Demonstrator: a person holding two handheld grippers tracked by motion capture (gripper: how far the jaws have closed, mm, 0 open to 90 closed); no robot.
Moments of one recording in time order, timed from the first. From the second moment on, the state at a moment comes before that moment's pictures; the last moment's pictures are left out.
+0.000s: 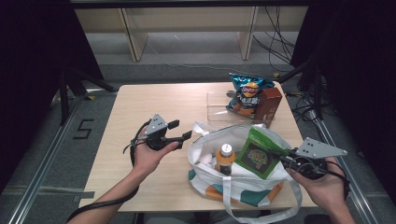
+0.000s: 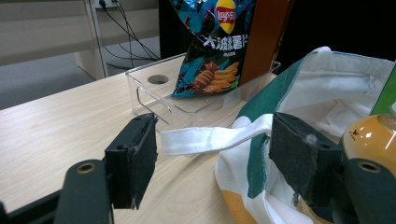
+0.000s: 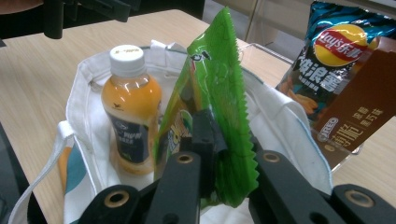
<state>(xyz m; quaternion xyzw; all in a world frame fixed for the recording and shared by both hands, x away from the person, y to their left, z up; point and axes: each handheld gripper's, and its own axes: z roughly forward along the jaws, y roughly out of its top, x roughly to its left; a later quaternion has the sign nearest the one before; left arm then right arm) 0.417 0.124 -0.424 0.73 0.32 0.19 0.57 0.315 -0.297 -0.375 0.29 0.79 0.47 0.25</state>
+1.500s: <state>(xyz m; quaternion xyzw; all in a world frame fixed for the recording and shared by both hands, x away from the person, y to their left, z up) 0.417 0.123 -0.424 0.73 0.32 0.19 0.57 0.325 -0.307 -0.343 0.29 0.78 0.48 0.29</state>
